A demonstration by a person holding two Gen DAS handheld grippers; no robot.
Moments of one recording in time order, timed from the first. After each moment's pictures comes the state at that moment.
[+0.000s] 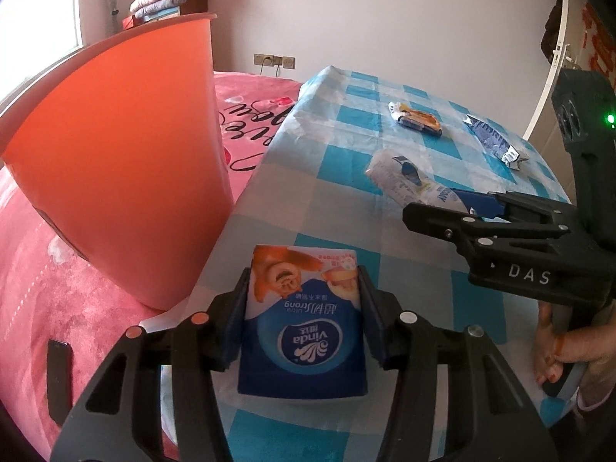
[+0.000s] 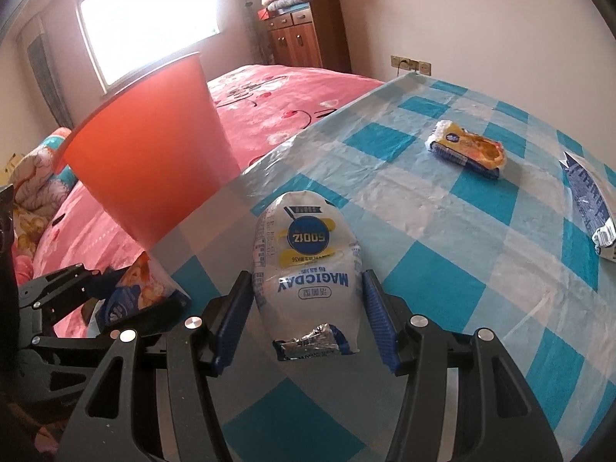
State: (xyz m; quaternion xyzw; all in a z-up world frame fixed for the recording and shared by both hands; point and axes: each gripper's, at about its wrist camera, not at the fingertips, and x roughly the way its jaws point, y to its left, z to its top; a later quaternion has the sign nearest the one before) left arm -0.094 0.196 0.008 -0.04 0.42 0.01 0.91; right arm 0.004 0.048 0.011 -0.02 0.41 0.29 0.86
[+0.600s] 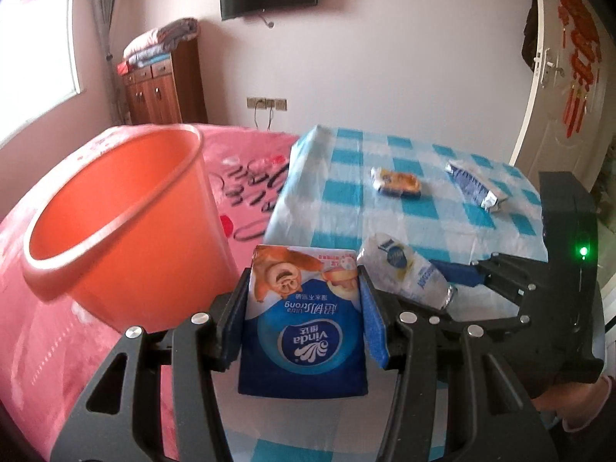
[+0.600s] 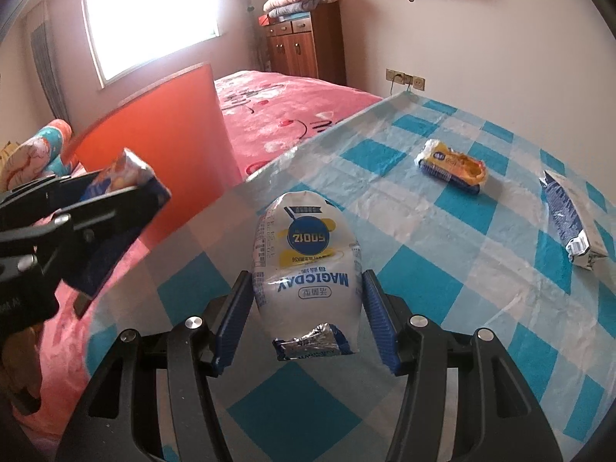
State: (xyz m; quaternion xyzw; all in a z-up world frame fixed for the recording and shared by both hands) left arm -0.087 0.183 0.085 0.01 0.35 0.01 0.94; right arm -0.014 0.047 0.035 -0.05 0.39 0.28 0.88
